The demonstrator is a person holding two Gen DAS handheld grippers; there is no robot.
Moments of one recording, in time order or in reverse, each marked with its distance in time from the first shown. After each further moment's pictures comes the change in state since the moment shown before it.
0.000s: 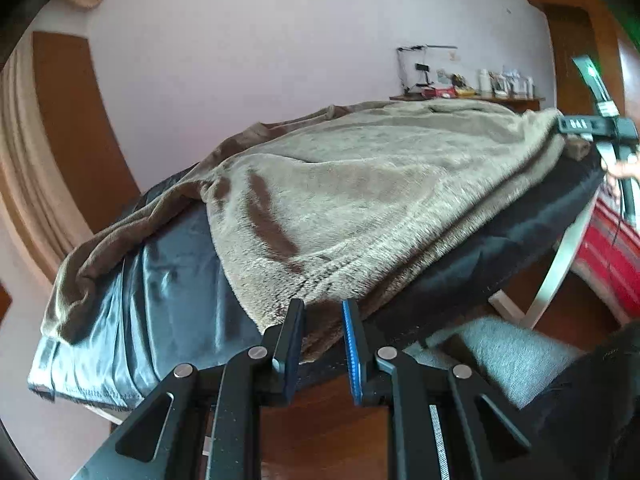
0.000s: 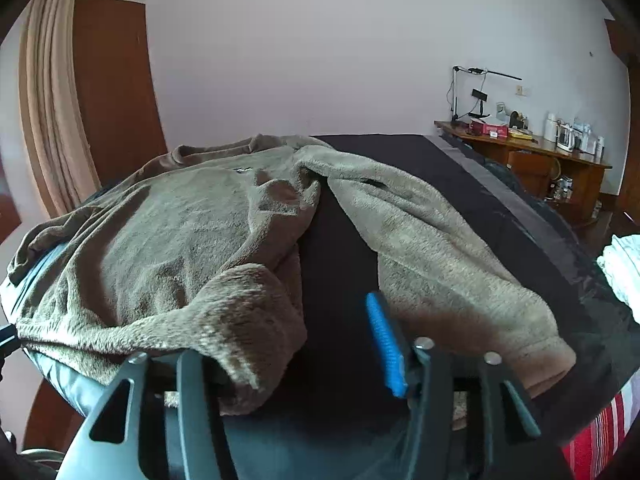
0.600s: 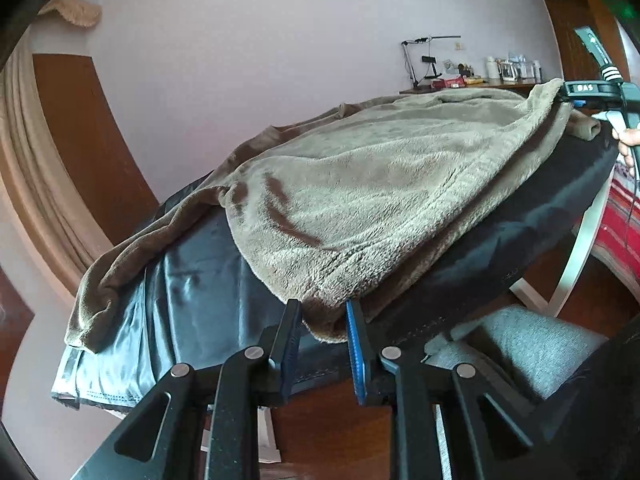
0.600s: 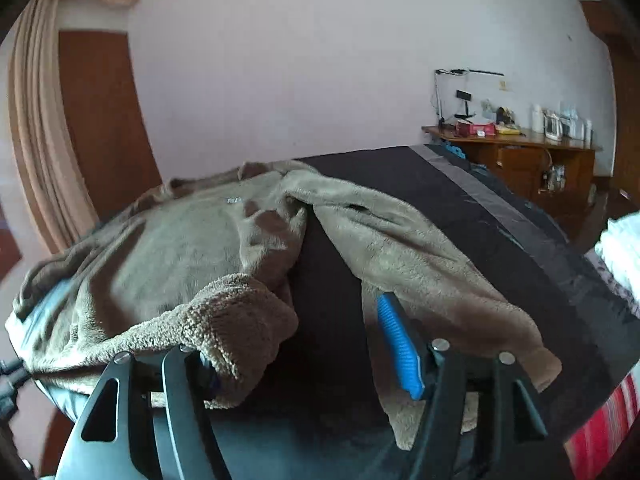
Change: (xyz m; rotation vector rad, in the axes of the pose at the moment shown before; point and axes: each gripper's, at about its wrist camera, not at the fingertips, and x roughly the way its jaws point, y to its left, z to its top) left arm -0.001 -0.005 -0.005 0.079 0.005 0.083; right arm -0.008 -0.013 0.012 0.080 -0.040 0.009
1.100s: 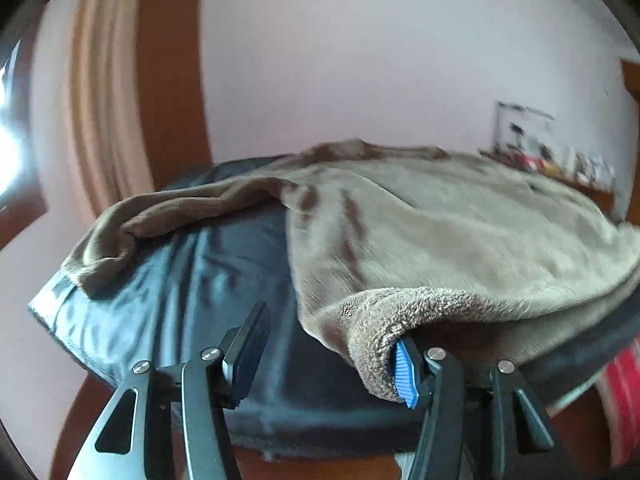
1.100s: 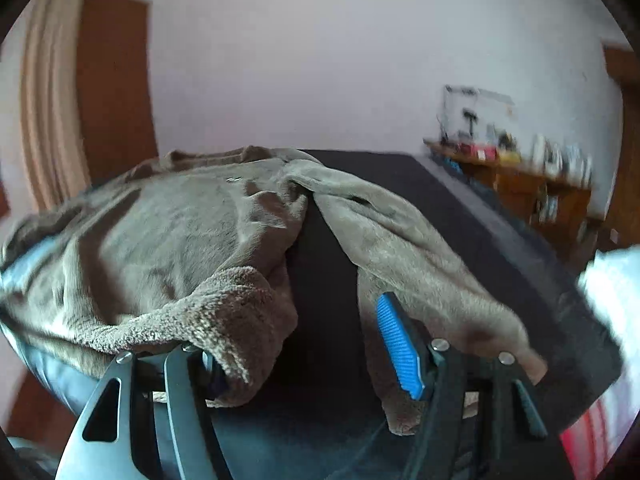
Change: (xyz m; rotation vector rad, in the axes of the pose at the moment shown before) left arm 0.029 0.059 0.021 -0.434 -0.060 0.113; right arm -0.004 0.022 -0.014 -0.203 -0.016 -0.079
